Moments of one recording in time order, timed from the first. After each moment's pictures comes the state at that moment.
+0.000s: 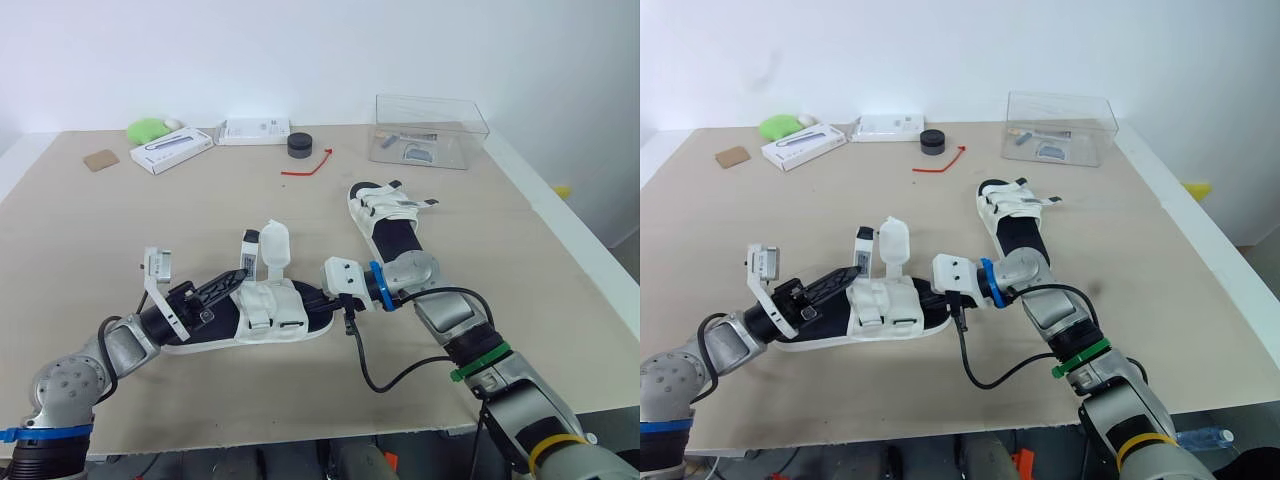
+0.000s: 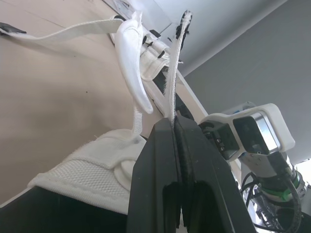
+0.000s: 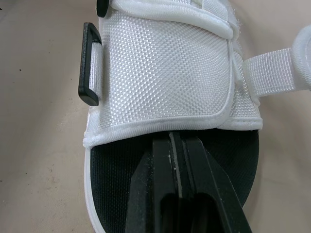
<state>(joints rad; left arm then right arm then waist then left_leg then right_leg) -0.11 0.54 0.23 -0.19 -1.33 0.83 -0.47 -0.70 -0.42 0.44 0.26 0.05 0.07 1.23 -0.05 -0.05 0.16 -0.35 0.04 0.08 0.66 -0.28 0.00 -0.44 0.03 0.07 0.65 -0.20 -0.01</state>
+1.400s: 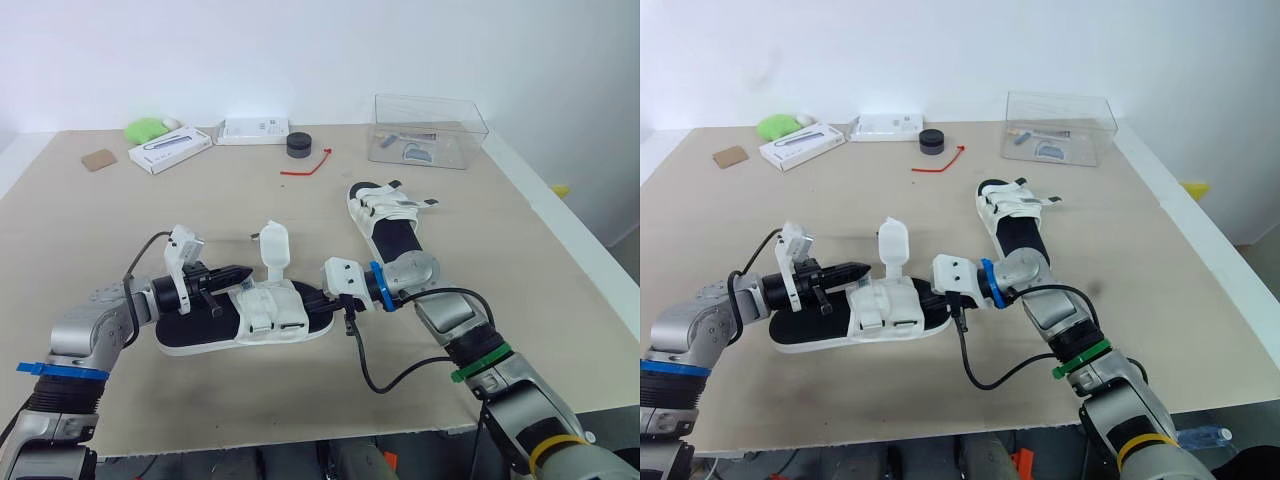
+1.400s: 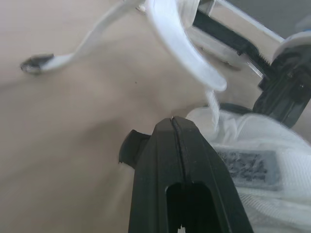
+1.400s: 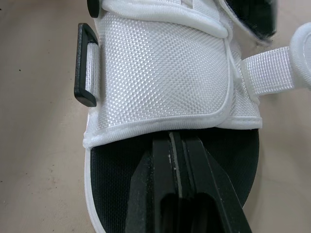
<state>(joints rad) -0.38 0.64 0.03 0.09 -0.67 0.67 -0.90 -0.68 -0.42 0.43 0.24 0.05 0.08 1.23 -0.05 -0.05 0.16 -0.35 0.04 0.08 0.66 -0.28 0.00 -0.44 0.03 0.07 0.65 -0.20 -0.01</state>
